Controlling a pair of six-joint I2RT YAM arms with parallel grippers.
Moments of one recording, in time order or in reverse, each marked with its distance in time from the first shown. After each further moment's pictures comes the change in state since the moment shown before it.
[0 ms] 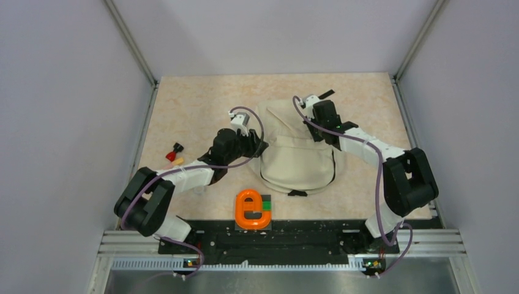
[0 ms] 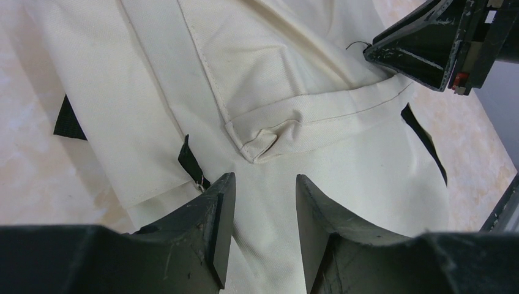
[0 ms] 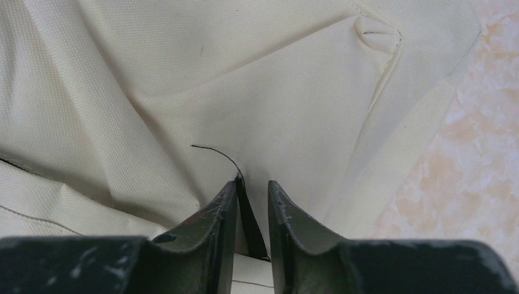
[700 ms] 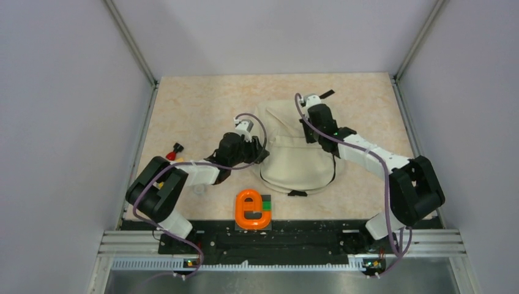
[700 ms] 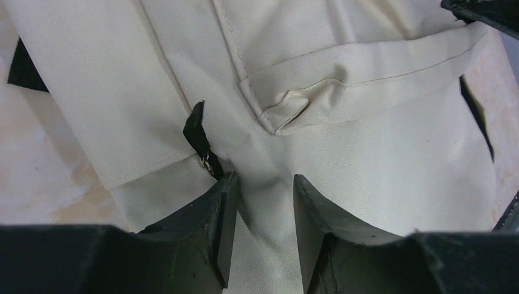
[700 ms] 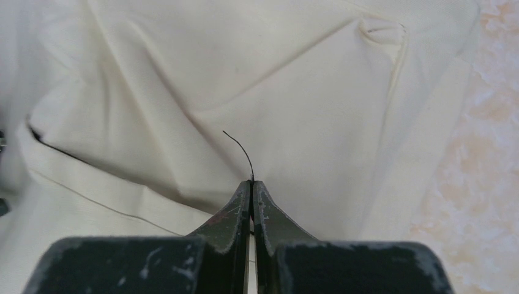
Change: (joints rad) left arm -0.001 0.109 -0.018 0.031 0.032 -0.019; right arm 0.071 -0.079 -0.043 0.043 0.066 0.226
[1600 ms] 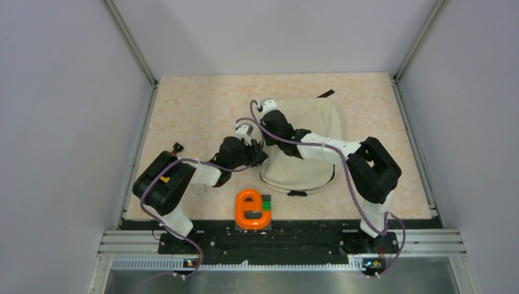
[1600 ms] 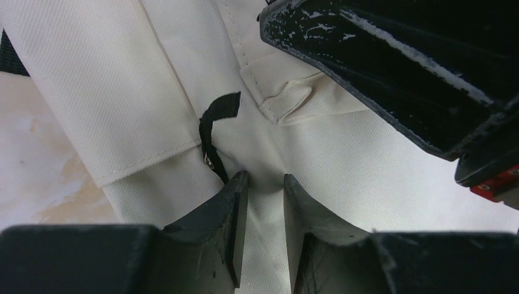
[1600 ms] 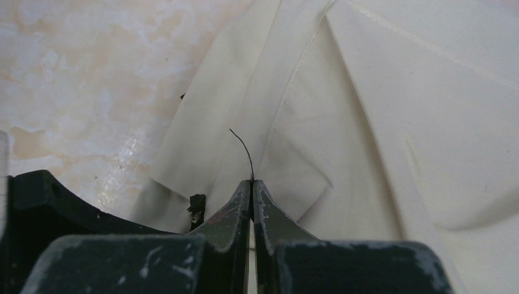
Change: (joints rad) left arm 0.002 0.101 -0.045 0.144 0.013 -0.004; right arm 0.301 0.330 0.249 0.171 0.084 0.113
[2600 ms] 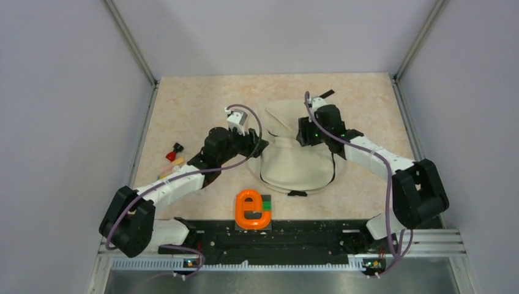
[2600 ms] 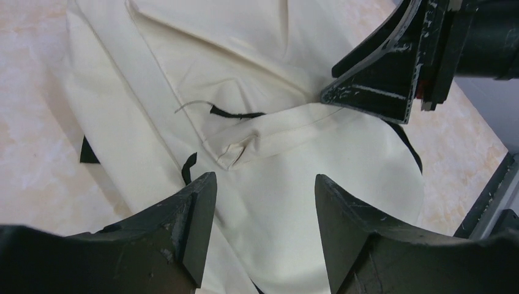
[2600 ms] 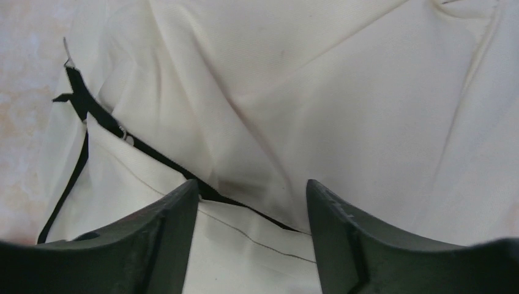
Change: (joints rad) left arm -0.008 -0.406 0.055 -0.294 -0.027 0.122; right arm -0.344 -0.364 -0.311 -0.111 -0.332 -0.016
